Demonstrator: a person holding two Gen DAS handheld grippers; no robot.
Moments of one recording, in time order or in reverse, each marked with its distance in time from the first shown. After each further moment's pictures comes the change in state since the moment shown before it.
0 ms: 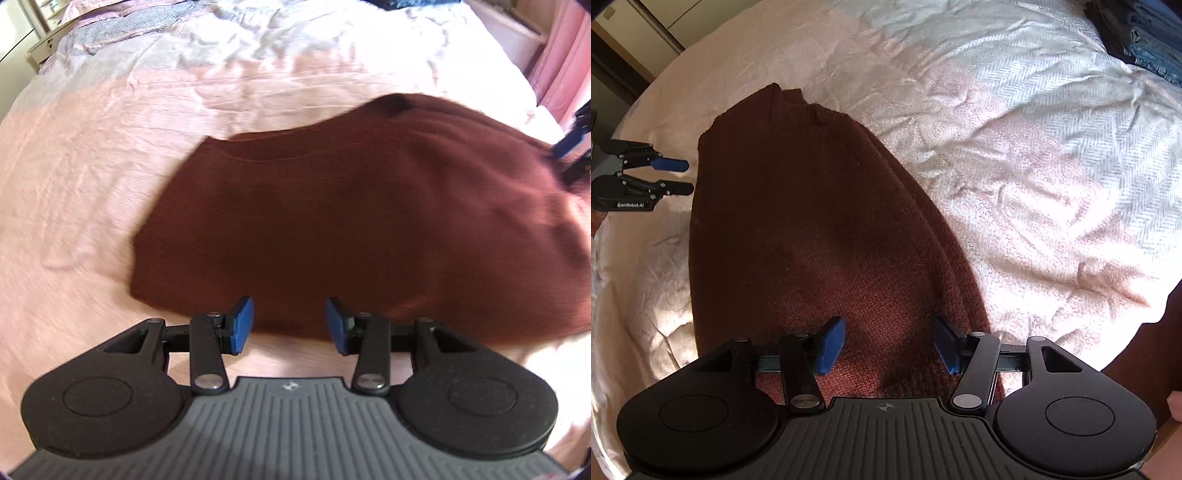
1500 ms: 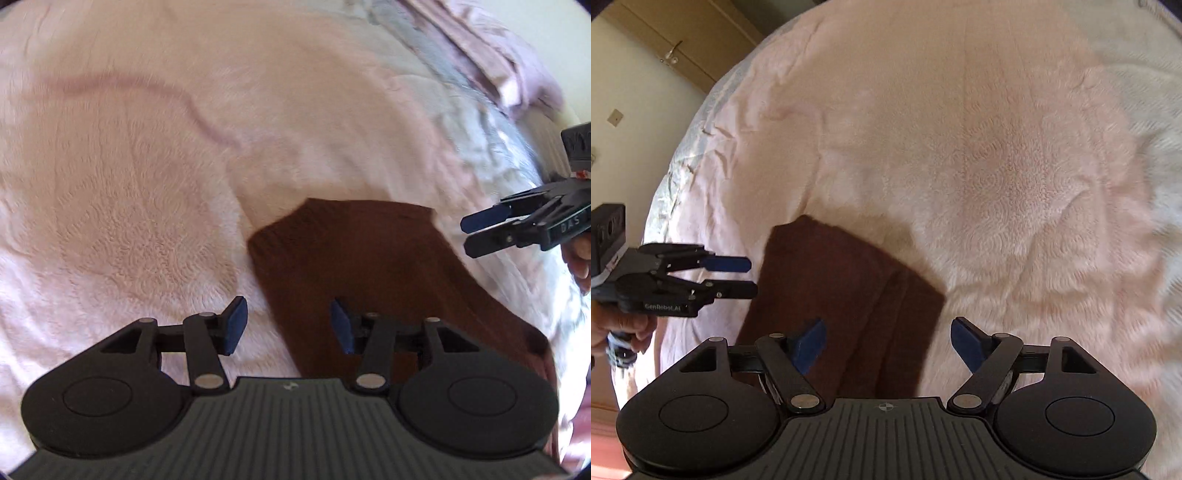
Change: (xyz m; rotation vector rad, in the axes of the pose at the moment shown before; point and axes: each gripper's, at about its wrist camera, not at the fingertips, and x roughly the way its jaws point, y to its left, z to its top) left arm 0.058 0.141 -0.037 -0.995 -0.121 0.085; right arm 0.194 0.121 0.330 -0.547 0.196 0.392
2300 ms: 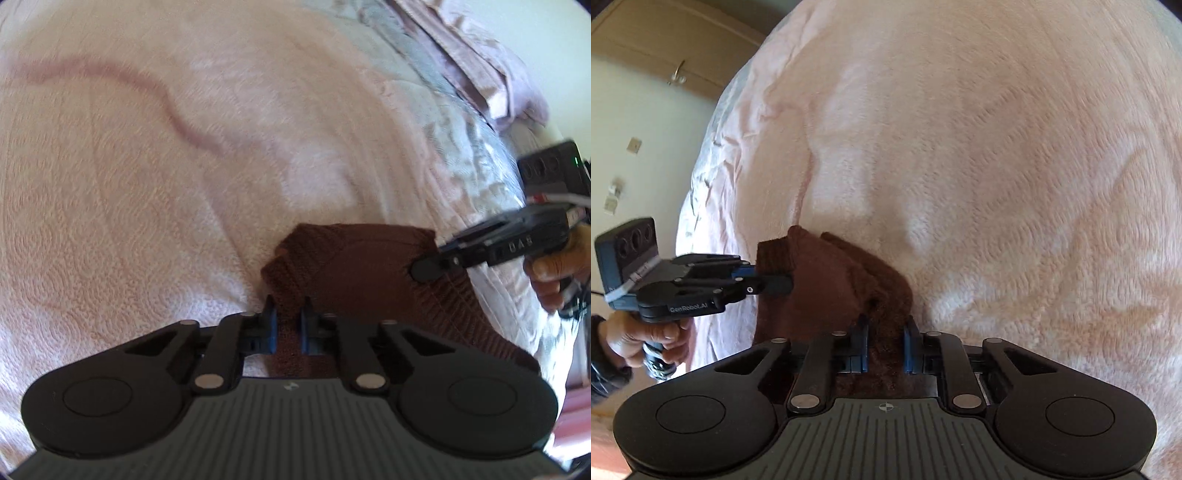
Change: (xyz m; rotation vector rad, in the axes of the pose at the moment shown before) left arm 0.009 0.005 0.018 0.030 -0.019 -0.119; right arm 0.024 -0.024 0.014 0.080 0.031 0.173
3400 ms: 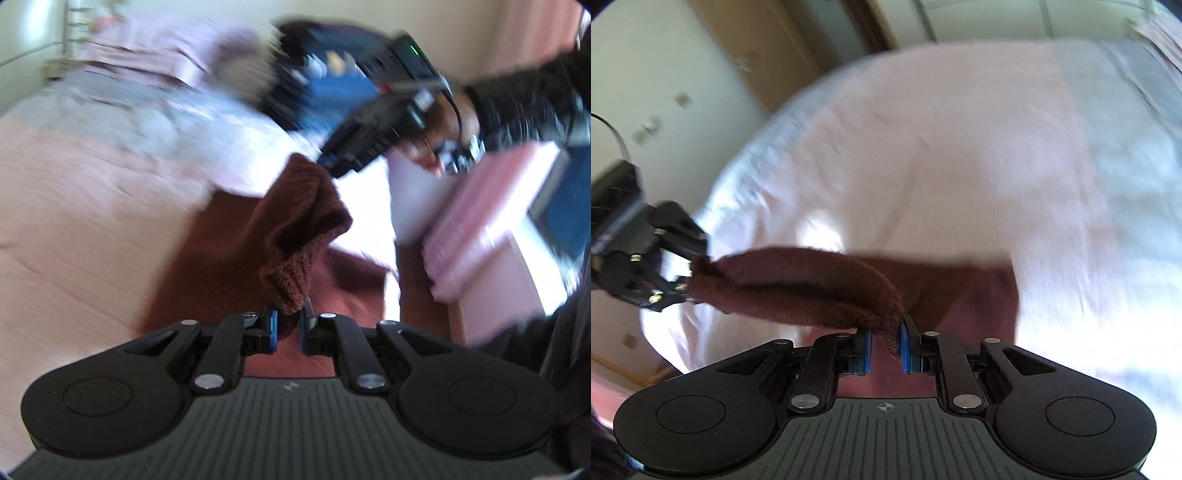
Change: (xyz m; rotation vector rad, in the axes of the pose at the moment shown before) left arm -0.178 -0.221 -0.254 0.771 -0.009 -0.341; right arm -0.106 0.182 -0.304 -0.205 -0.234 -0.229
